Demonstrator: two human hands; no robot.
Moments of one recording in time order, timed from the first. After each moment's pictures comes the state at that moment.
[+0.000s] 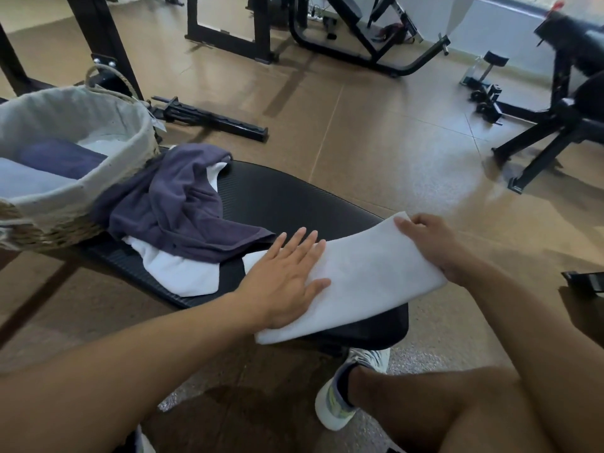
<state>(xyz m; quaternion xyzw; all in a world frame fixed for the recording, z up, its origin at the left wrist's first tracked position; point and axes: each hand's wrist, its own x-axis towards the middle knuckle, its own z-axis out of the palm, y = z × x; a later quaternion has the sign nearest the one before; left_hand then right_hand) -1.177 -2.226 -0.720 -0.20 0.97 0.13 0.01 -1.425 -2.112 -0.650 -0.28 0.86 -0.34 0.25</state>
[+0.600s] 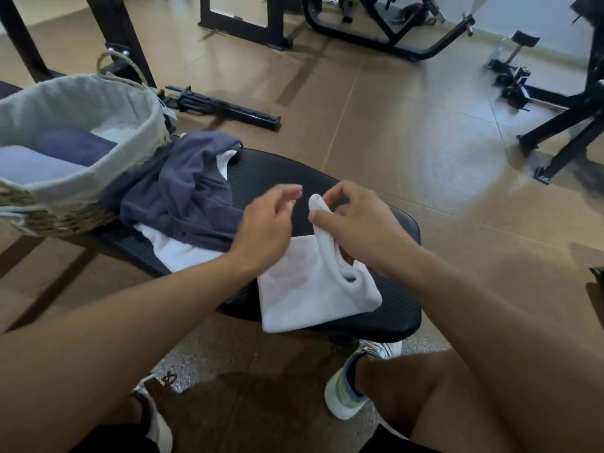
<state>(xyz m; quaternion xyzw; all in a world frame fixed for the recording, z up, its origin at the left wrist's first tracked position) -1.178 -2.262 -0.694 -0.35 0.74 0.48 -0.32 -1.302 -2.161 -0.621 -0.44 0.78 -0.34 0.27</state>
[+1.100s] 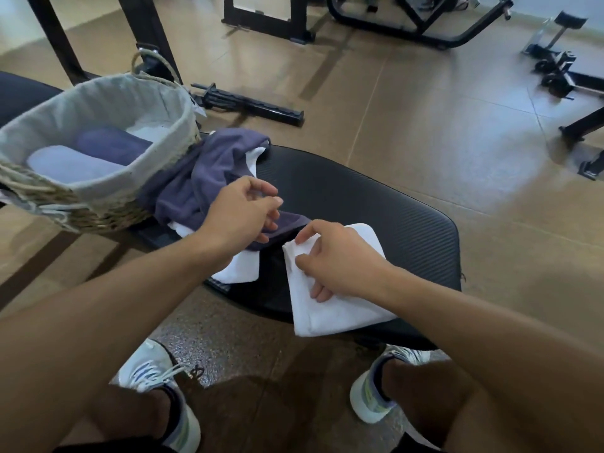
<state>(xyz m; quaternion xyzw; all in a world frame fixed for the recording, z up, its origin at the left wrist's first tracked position) -1.121 -2.298 -0.669 -0.48 0.61 0.56 -0.27 -1.253 -2.181 -0.666 -0.50 0.75 -0.20 0.37</state>
